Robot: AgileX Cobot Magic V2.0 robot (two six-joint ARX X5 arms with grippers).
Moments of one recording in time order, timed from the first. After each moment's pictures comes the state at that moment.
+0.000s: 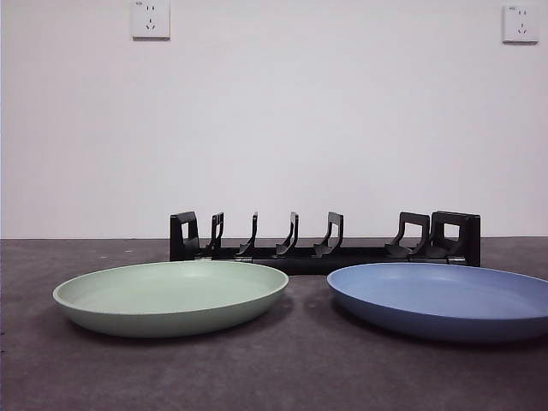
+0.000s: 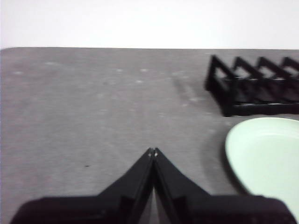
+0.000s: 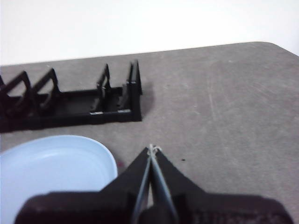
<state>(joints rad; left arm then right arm) 0.00 0.02 0.02 -0.17 0.04 -0.06 -0.01 0.01 0.02 -0.15 -0.03 0.07</state>
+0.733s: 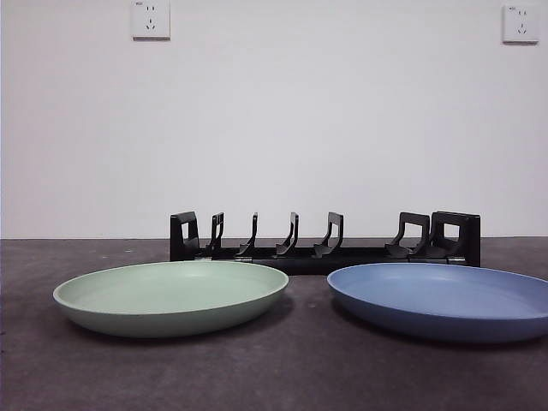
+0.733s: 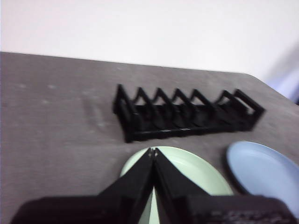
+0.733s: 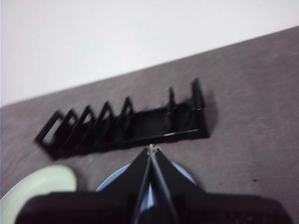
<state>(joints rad) 0.00 0.32 0.45 -0.35 0.42 -0.19 -0.01 0.35 0.54 -0.43 -0.27 0.24</state>
